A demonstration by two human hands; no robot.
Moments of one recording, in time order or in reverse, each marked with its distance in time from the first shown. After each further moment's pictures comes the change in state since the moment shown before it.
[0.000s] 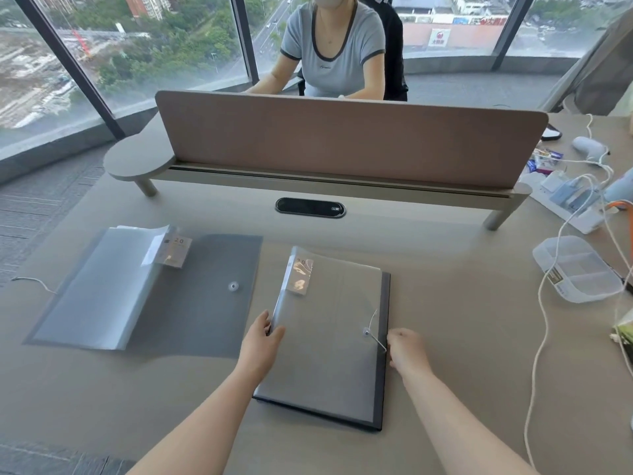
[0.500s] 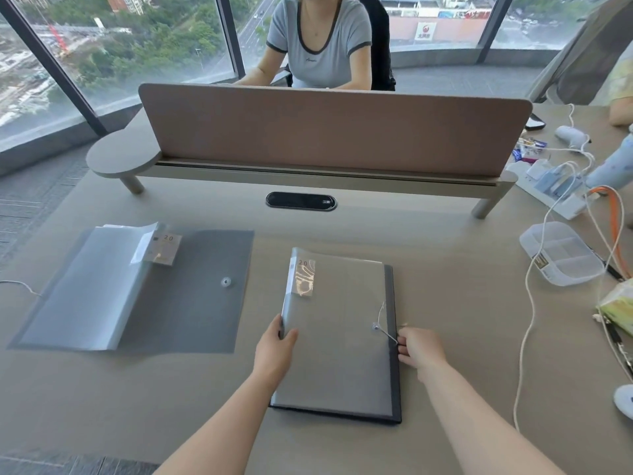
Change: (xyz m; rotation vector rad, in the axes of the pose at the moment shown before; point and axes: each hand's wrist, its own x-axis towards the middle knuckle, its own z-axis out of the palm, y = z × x) left_hand -0.021 -0.001 0.030 0.002 -0.044 -0.021; right_hand 0.006 0.011 -0.030 0.207 0.005 0.167
